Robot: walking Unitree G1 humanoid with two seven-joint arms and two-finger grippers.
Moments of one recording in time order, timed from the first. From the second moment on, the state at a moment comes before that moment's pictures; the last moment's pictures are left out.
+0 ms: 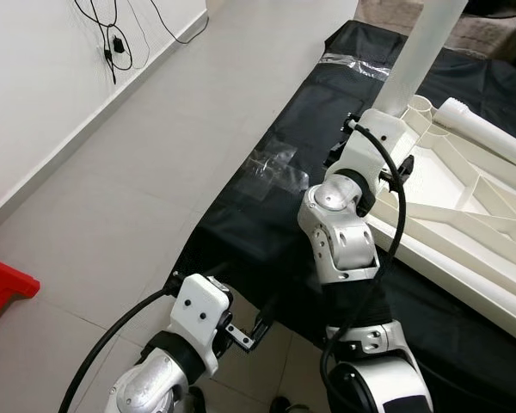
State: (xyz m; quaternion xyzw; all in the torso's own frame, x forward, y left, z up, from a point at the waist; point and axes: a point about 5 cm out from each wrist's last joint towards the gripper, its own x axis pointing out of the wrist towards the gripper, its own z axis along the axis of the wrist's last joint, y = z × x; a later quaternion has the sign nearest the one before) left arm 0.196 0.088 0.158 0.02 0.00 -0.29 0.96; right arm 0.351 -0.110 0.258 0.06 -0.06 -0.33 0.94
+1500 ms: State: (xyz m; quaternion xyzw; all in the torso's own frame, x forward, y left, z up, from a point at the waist) left arm 0.197 0.087 0.153 0.02 0.00 -0.29 0.96; right arm 0.392 -0.162 0.251 0.08 -0.09 0.35 0.93
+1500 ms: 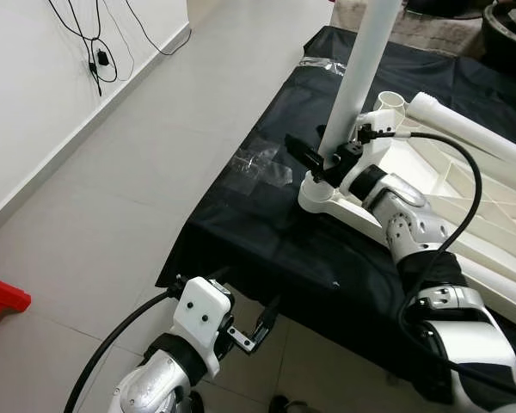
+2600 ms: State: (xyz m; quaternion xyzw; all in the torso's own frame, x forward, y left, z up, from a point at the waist) left arm 0.196 0.087 0.151 0.02 0.01 -0.29 0.96; right arm 0.379 -0.148 0.252 0.04 -0.06 0.61 0.79
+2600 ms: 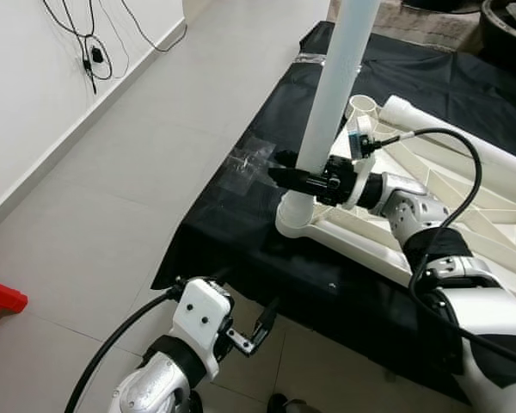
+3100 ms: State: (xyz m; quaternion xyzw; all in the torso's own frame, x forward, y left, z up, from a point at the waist) left arm 0.198 0.086 0.151 0.02 0.01 -0.29 0.96; right arm 0.368 -0.136 0.235 0.03 -0.15 0.41 0.90
